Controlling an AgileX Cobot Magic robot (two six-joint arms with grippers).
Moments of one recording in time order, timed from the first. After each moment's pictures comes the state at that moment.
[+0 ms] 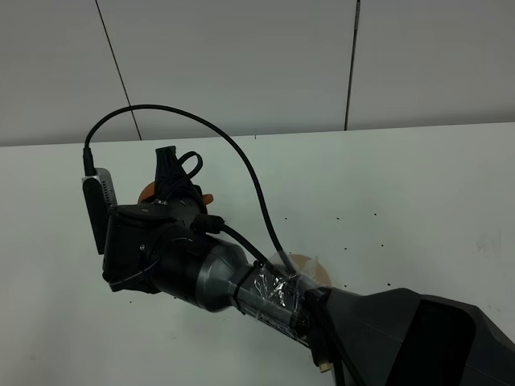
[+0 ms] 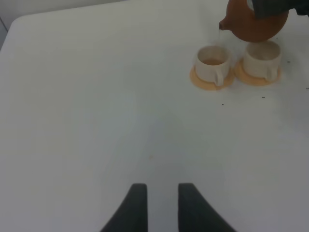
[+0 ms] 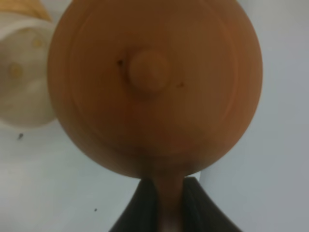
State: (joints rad) left arm -0.10 -0.01 -0.51 0.18 1.03 0.02; right arm 1.05 2.53 -2.33 -0.85 1.06 -0.45
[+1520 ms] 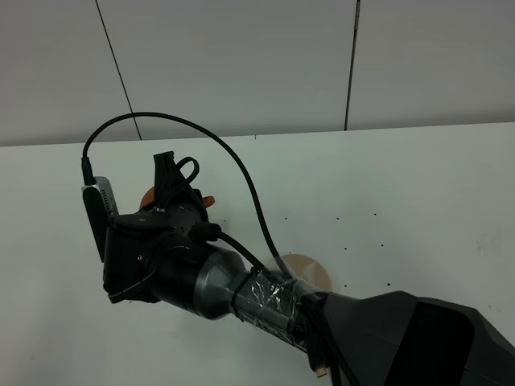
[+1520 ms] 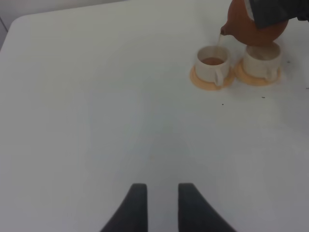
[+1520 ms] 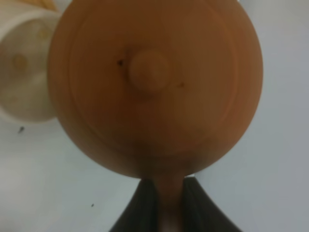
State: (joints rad) left arm -0.10 -0.01 -0.51 0.18 1.03 0.02; right arm 1.06 2.53 -2.30 -0.89 1.06 -0.45
